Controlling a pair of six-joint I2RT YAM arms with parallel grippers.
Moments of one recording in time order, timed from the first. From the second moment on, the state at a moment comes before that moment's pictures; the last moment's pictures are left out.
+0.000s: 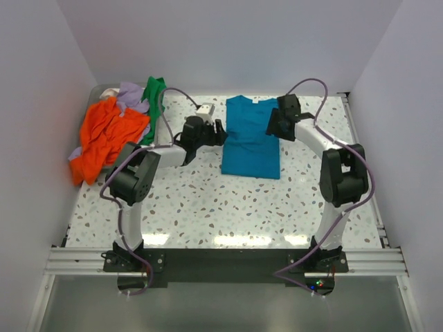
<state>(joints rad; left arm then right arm) -0.47 2.05 1.19 0.48 0.10 -0.35 0.23 1.95 1.49 -0.45 0.21 0.45</state>
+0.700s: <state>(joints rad) -0.58 1.76 0.81 0.48 0.10 -0.36 0.27 1.61 1.04 -0.42 0.15 0.47</state>
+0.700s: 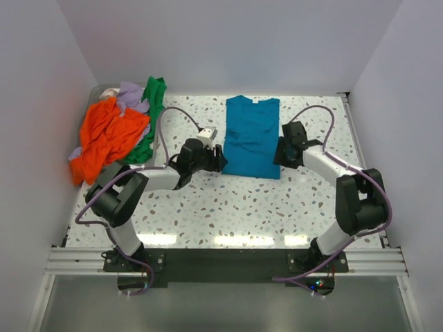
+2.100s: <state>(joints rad) -0.63 1.80 0.82 0.37 0.05 -0.35 0.28 1.66 0.93 -0.37 0.08 0.48</state>
